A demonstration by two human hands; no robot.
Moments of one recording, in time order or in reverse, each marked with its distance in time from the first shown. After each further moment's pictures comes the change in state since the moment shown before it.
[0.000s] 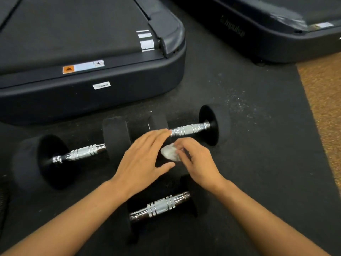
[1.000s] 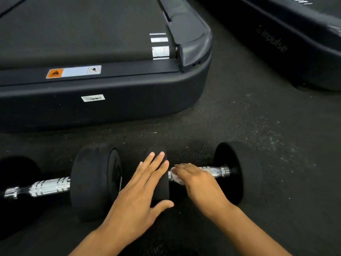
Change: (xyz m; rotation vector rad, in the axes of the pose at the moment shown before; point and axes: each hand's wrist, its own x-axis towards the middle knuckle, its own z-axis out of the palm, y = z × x) left_hand 0.049 -0.041 0.074 -0.080 -0.106 -0.219; right_hand 0.095 0.098 0.015 -0.424 -0.362 -0.120
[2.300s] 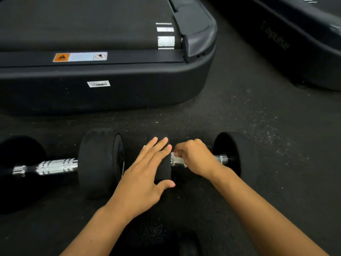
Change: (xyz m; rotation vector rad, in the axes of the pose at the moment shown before) left_hand 0.001 0.010 -0.006 -0.127 0.037 -0.060; right_hand 0.040 0.013 -0.001 0.124 -0.207 0.136
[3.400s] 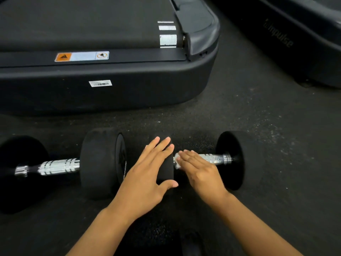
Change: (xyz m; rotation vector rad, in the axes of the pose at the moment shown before) left_hand 0.000 -0.001 0.003 -0.038 0.036 0.006; right_hand -0.044 0.020 0.049 -0.210 0.536 -0.371
